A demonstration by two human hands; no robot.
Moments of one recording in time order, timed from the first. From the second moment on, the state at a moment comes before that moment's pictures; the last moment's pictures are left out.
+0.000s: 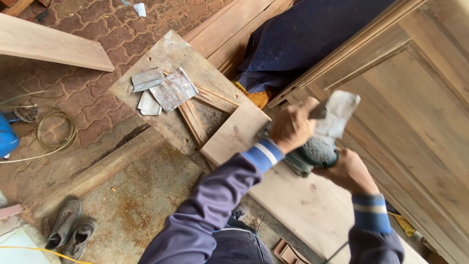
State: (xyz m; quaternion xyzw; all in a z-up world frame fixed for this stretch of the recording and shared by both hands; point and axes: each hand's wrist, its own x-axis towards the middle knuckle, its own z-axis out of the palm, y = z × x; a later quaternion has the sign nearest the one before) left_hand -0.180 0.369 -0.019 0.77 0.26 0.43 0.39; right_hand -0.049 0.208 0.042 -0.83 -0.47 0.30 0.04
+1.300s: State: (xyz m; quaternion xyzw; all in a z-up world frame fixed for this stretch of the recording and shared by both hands) left_hand -0.084 0.014 -0.011 0.81 0.12 0.33 0.47; right_hand 0.020 -0.179 0.038 -0.90 -0.18 0.39 -0.05
